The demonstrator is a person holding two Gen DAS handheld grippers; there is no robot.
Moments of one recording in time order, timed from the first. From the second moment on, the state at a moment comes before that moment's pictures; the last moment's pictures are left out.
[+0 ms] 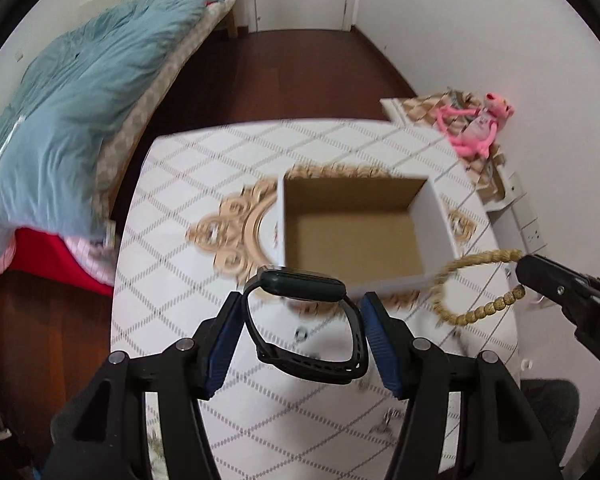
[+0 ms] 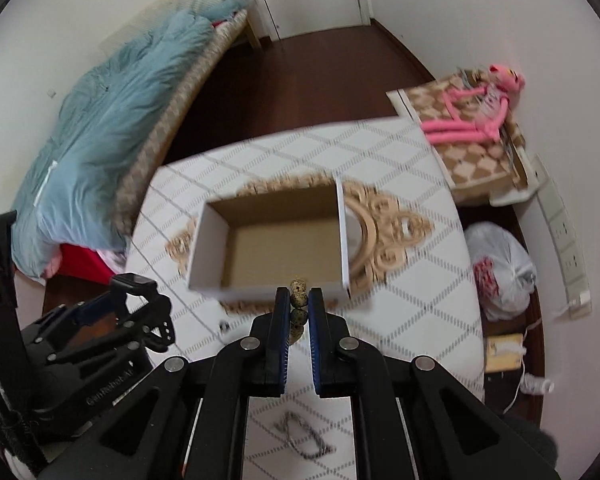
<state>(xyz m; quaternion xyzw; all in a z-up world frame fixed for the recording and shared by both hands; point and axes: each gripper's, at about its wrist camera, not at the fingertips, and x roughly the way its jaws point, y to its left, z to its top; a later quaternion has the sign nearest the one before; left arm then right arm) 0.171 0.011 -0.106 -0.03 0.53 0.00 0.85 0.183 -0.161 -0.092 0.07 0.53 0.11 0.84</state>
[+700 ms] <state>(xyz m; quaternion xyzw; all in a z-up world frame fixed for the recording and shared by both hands) 0.289 0.033 -0.151 -0.13 0.62 -0.04 0.77 0.315 -0.143 -0.164 0.13 0.63 0.15 0.75</state>
